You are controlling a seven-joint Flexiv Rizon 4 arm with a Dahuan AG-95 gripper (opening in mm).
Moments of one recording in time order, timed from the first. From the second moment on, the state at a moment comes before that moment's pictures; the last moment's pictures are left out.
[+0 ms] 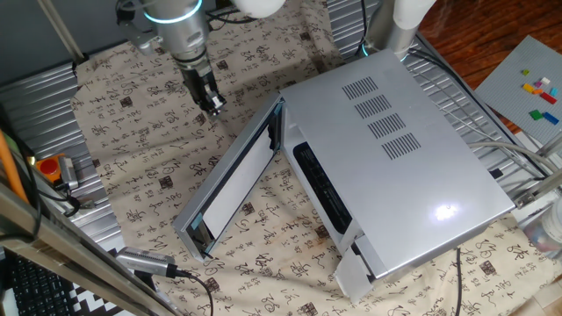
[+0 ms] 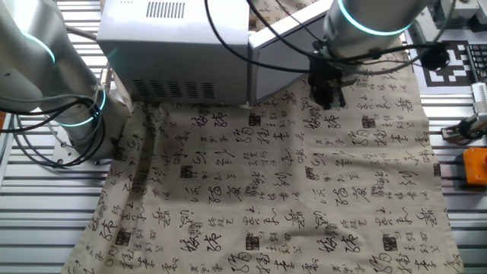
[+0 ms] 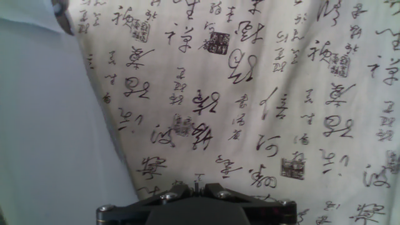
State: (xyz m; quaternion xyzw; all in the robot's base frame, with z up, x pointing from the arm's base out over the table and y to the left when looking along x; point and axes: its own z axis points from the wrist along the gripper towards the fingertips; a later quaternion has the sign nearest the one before) arm 0.521 -0.004 0.176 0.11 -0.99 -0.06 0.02
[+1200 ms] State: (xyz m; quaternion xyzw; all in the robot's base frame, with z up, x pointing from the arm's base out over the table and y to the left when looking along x) arm 0.642 0.116 0.187 0.10 -0.99 -0.08 0.02
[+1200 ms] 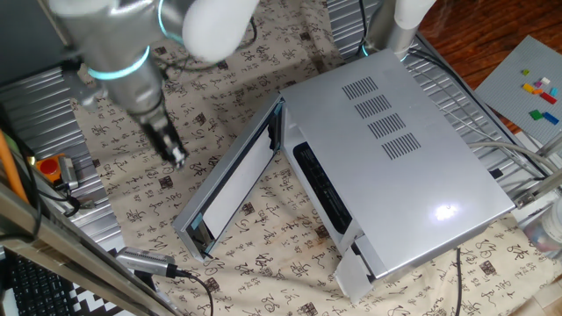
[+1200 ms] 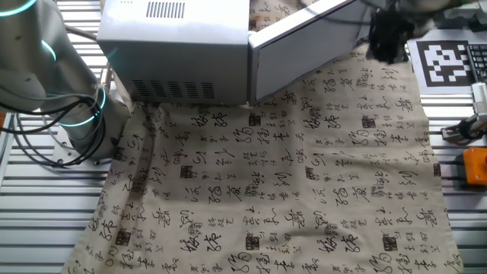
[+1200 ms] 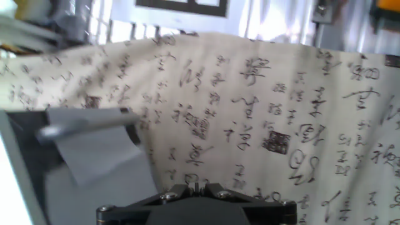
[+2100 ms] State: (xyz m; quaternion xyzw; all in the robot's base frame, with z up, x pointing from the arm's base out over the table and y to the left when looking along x) arm 0.642 0.161 0.193 0.06 -0.99 -0.08 0.03
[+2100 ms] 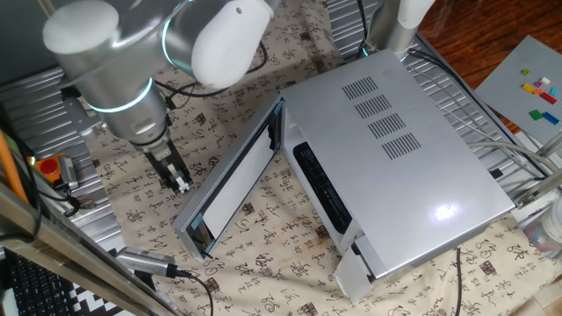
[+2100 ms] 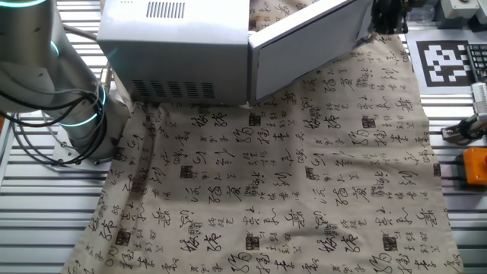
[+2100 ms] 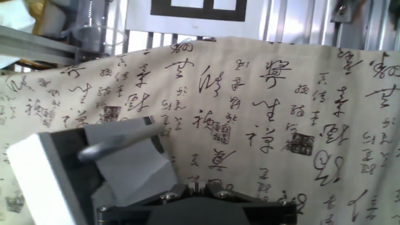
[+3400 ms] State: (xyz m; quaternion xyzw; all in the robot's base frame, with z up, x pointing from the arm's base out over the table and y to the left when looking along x) arm 0.633 0.188 0.195 0.04 -1.00 -0.08 0.03
